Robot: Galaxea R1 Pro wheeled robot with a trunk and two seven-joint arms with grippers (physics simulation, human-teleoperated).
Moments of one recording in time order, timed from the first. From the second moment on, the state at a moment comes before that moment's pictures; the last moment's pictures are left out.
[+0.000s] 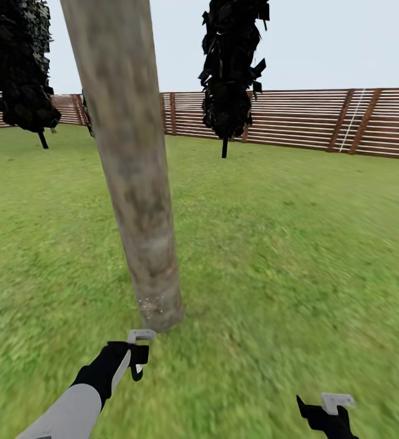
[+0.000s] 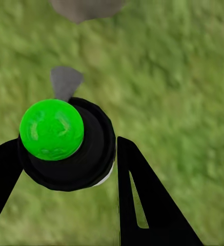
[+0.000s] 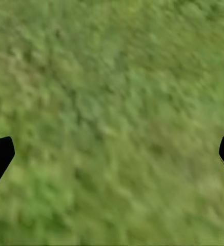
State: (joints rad) left arm -0.66 -0.08 0.19 -0.47 -0.20 0.47 -0.05; right arm -0.42 -0.14 -0.71 -0.21 0.54 -0.41 0.20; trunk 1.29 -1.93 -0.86
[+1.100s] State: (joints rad) left arm -0.77 -0.13 0.18 -0.55 -0.20 0.58 -0.07; right arm -0.42 -0.14 -0.71 -0.21 0.54 -0.41 0.20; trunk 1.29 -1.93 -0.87
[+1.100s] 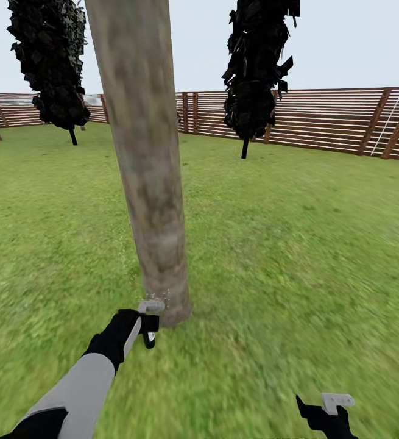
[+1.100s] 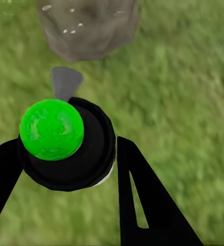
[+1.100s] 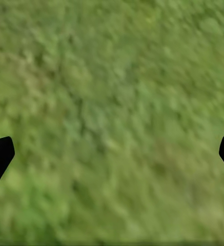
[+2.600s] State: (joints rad) left arm -0.76 -0.03 0.07 -0.91 -0.18 0.88 -0.08; right arm -0.42 -0.14 -0.71 -0.21 0.54 -0.41 0.19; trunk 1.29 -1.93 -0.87
